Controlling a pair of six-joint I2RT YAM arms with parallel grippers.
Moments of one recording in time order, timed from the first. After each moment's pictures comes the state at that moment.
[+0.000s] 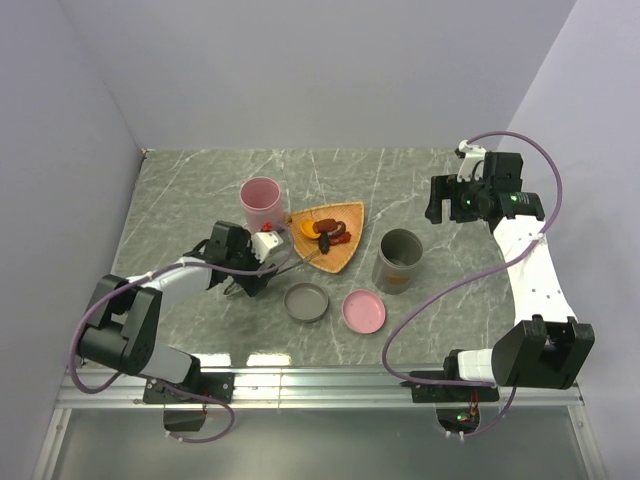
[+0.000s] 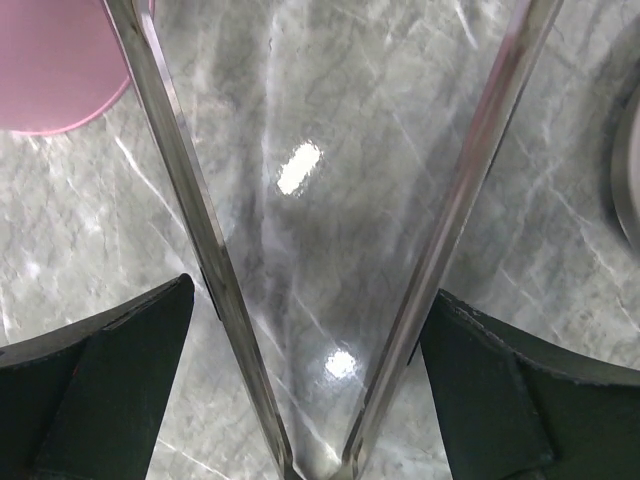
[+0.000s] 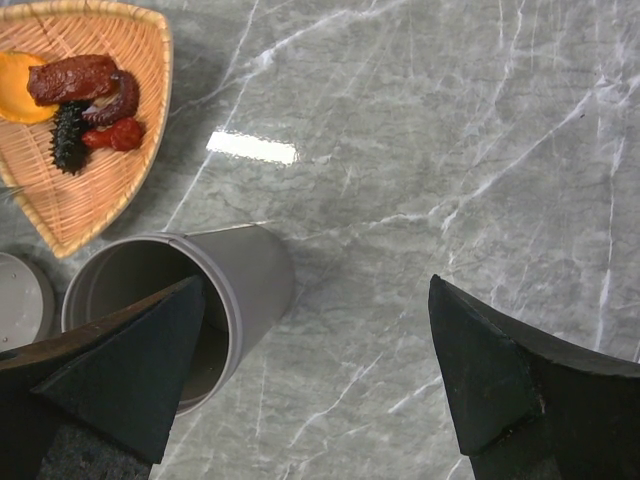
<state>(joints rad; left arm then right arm) -0.33 1.43 0.64 -0.11 0.26 0.51 -0.07 1.32 1.30 -0.77 -0.29 -0.12</state>
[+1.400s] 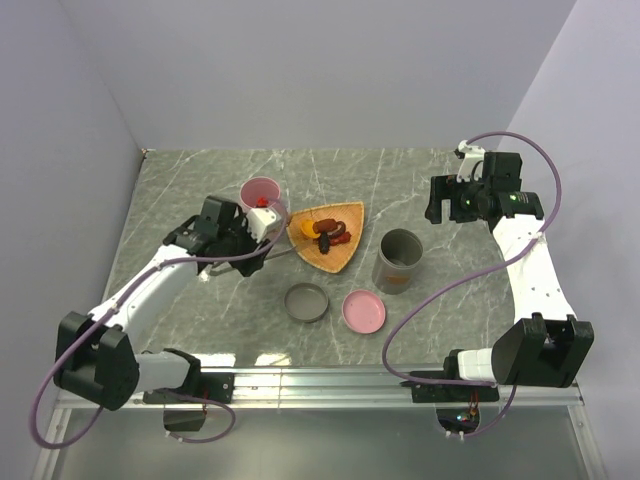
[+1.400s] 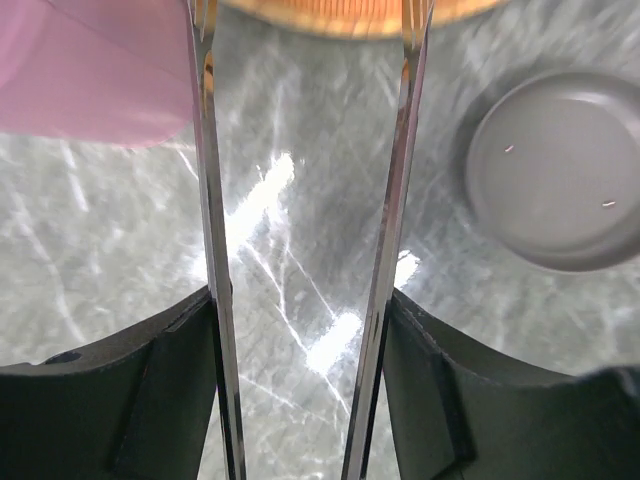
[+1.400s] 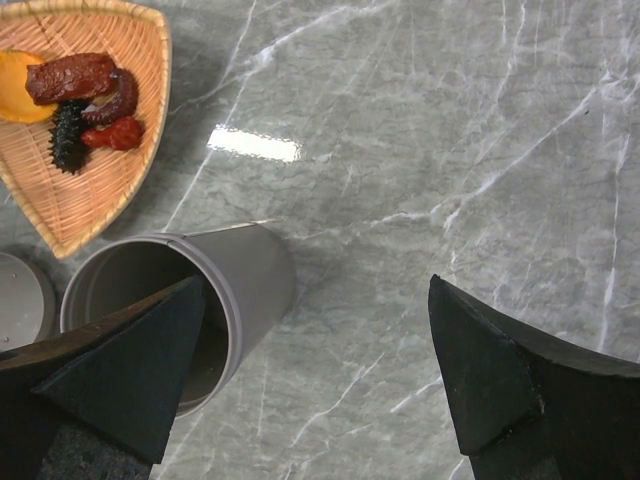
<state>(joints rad) -0.37 1.26 0.92 -0.55 0.27 0.42 -0.07 1.33 1.29 -0.77 -0.28 -0.11</state>
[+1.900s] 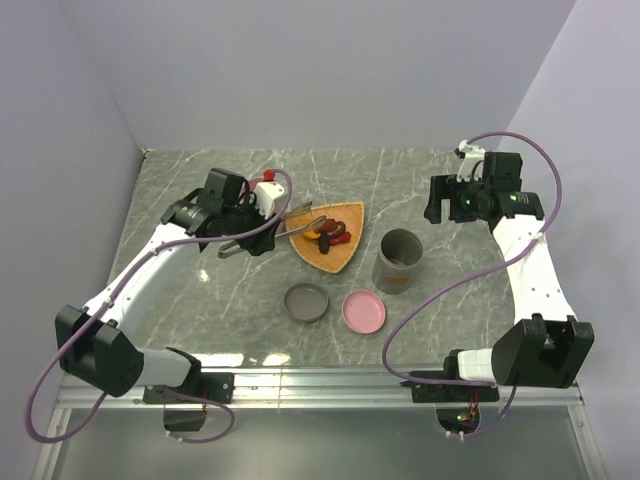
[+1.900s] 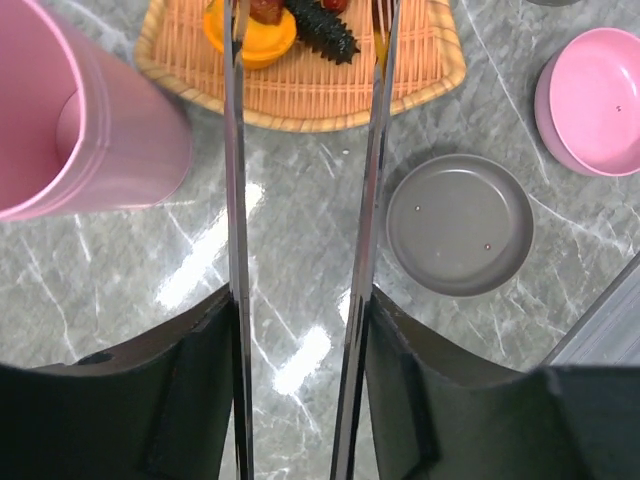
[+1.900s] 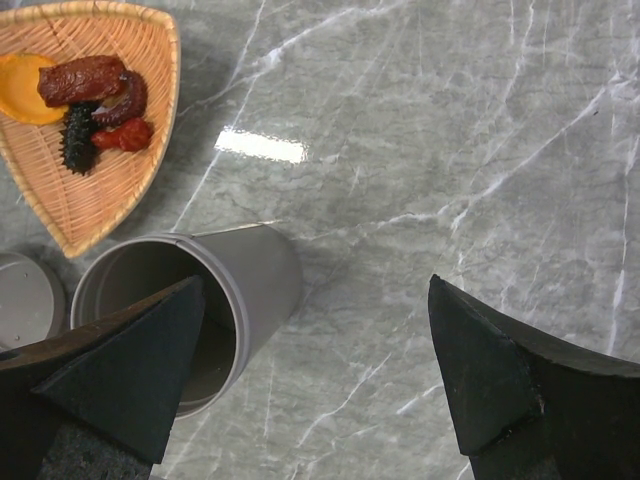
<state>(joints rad) -0.41 1.31 1.22 -0.75 0.34 0.31 -0.07 1.32 1.29 -0.77 -0.30 -0.10</state>
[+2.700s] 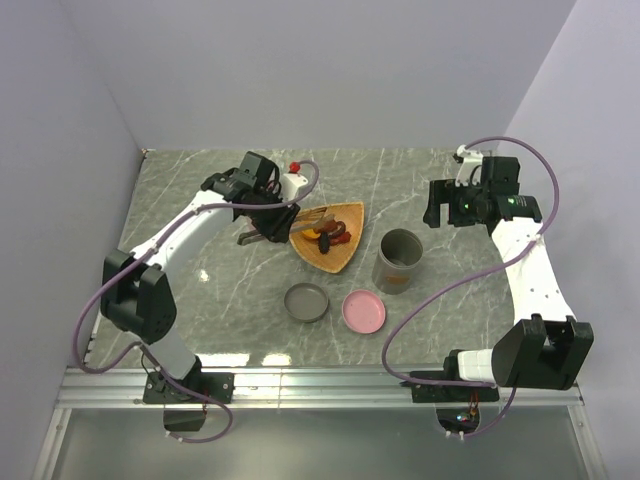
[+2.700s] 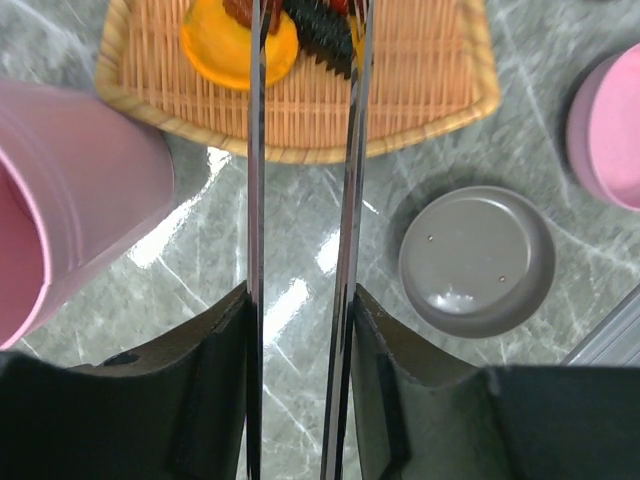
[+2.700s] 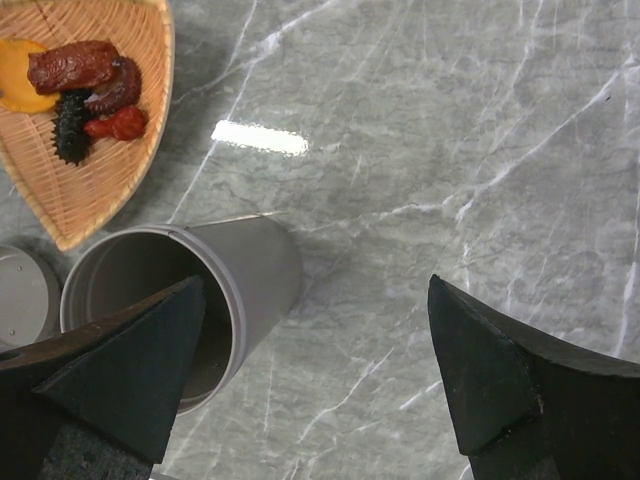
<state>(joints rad) -0.46 1.63 1.45 -0.82 0.32 0.30 -0.07 1.32 1.26 -0.76 -0.30 -0.10</state>
